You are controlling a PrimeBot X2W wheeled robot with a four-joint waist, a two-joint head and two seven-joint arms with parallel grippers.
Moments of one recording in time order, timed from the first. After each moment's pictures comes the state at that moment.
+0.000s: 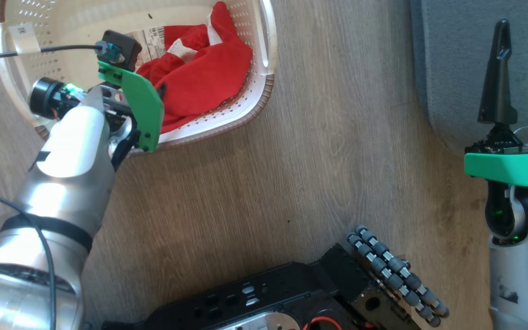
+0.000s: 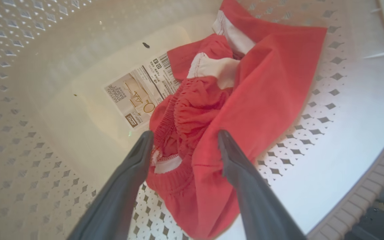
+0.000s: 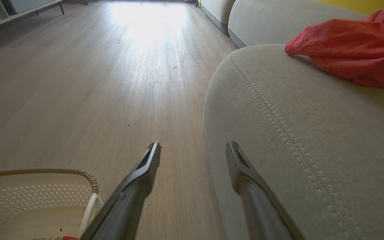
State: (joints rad) left arm -1.01 0.14 -0.49 1.06 -0.31 -0.13 0.14; right arm -0.35 -0.05 -0.11 -0.09 0.21 0.13 -0.26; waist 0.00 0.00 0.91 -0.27
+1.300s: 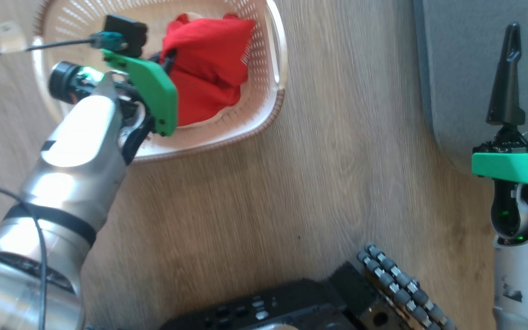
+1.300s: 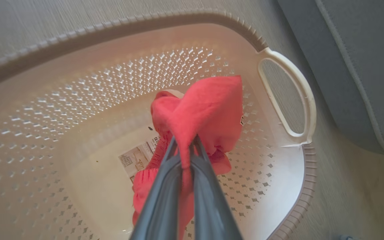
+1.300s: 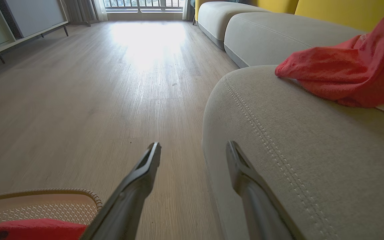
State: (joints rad) left arm -1.06 0.14 -0.71 1.04 -0.62 -0.13 -0.03; right arm -0.35 -0.05 -0.14 -0.07 0.22 0.13 -0.26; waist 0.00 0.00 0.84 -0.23
